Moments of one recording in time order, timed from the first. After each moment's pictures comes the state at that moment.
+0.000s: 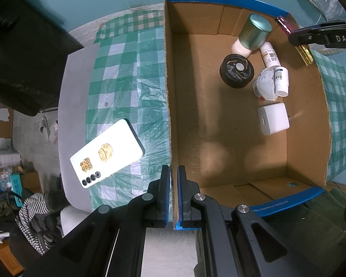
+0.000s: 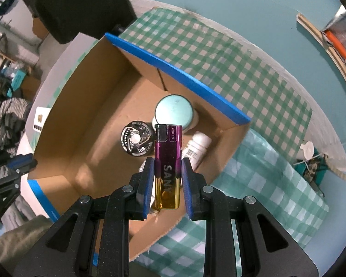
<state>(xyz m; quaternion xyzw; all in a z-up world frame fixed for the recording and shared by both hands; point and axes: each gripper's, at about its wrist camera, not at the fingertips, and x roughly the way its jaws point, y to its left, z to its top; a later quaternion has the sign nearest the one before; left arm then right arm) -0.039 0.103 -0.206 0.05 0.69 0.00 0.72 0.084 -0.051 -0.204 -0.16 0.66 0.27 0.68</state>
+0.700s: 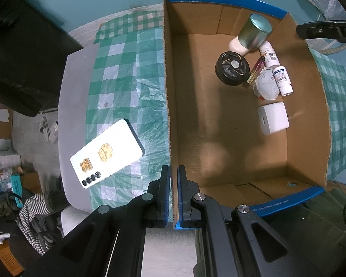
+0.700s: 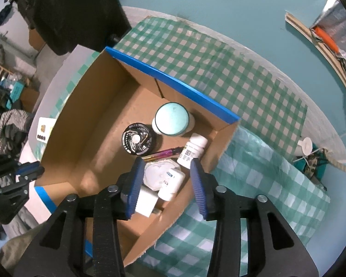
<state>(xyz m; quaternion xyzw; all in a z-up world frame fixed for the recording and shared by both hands) -0.039 0.104 -0.204 0.05 0.69 0.00 0.72 0.080 -0.063 -0.180 -0.13 0.65 0.25 0.71</state>
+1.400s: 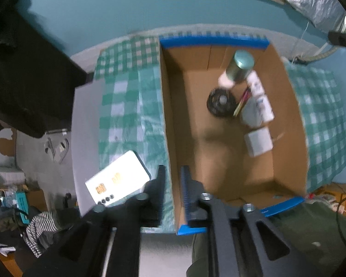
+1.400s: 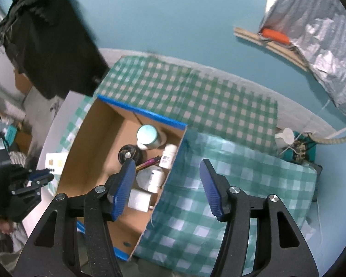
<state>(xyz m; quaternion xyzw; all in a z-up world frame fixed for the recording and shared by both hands) -0.017 0.095 -0.143 0.07 0.64 -0.01 0.77 0.058 -0.117 -0.082 -0.06 0.58 0.17 0.79</state>
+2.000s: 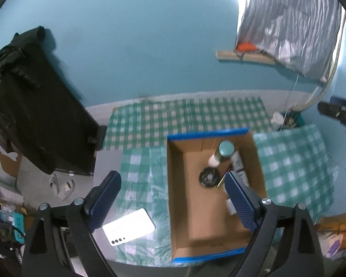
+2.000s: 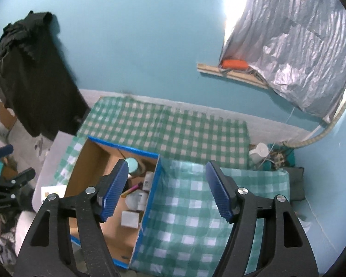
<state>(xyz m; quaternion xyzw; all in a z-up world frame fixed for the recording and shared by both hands) 0.003 0.084 -0.020 0.05 0.49 -0.01 0.87 0.031 -0.143 -0.006 -0.04 0.49 0.10 0.87</state>
